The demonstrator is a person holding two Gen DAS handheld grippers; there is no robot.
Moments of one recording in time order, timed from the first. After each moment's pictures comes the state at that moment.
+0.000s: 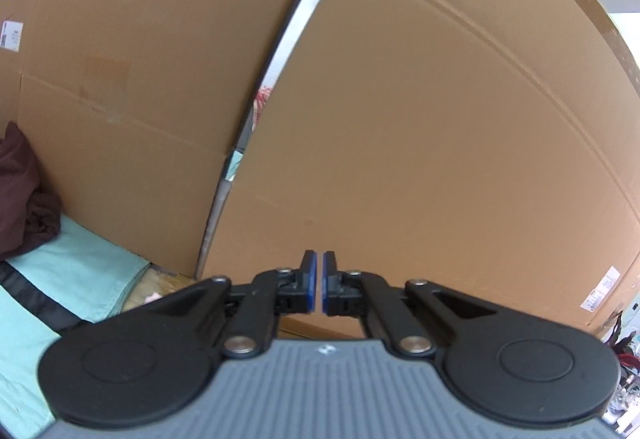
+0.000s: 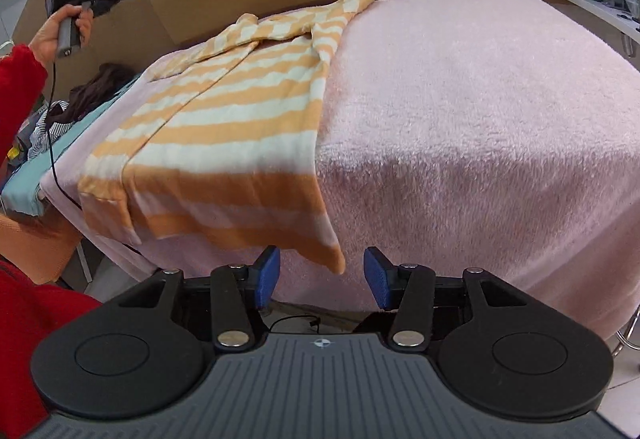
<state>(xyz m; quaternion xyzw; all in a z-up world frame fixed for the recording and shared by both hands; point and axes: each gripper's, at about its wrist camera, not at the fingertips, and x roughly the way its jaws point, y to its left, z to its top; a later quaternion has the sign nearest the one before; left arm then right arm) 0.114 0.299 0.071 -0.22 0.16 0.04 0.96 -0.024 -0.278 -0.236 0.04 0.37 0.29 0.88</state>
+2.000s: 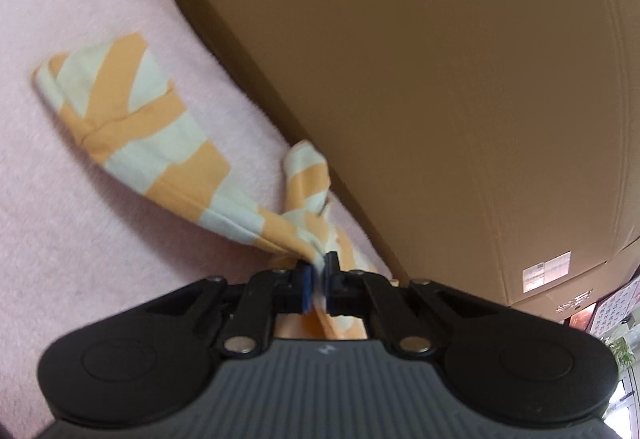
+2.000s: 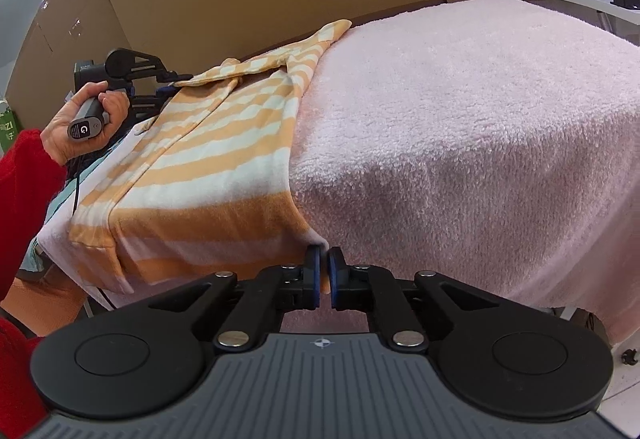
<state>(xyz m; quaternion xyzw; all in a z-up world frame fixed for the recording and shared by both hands) 0.118 0.199 -0.046 -0.48 0.24 -0.03 0.84 -0.021 -0.290 -0.238 0.11 0.32 0.27 0.90</state>
